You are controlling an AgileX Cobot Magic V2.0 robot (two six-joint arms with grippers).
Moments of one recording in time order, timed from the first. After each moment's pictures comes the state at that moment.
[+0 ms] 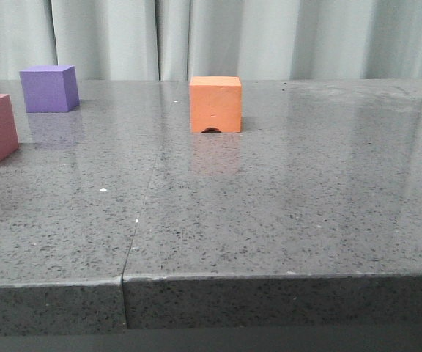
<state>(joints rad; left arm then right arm) 0.05 0.81 -0.98 0.05 0.65 0.00 0.46 0.37 -0.49 0.10 0.57 0.19</state>
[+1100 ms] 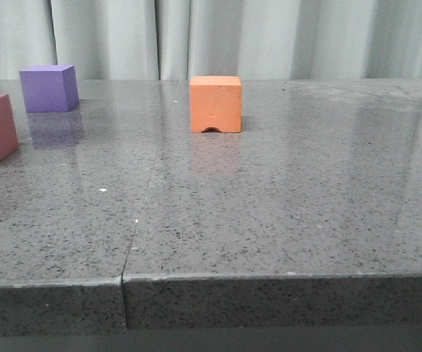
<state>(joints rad) -0.02 1.67 -1.71 -0.61 1.07 0.96 0.46 0.37 -0.49 0.10 0.57 0.19</state>
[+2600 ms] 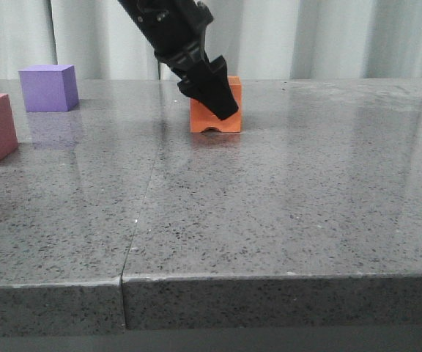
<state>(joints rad) -0.47 2.13 -1.94 -0.39 0.89 1.05 0.46 0.37 -0.49 0.10 0.57 0.19</state>
